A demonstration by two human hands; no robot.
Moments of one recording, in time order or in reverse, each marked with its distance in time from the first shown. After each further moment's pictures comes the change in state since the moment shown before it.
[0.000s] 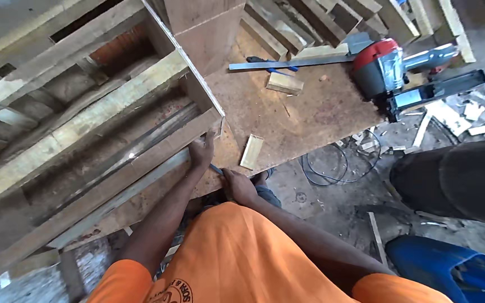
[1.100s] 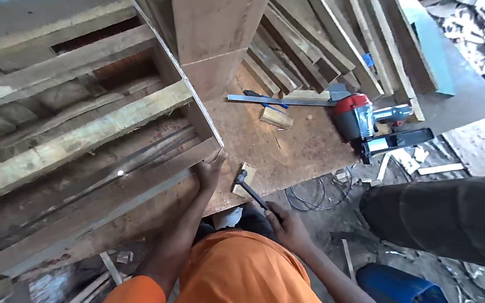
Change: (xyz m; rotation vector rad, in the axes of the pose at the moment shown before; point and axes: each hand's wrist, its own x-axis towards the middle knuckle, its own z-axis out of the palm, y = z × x) left_hand -0.002 -0.014 0.044 -0.013 0.177 -0.075; right_hand -0.092 0.079 -0.094 0.164 0.258 -0.079
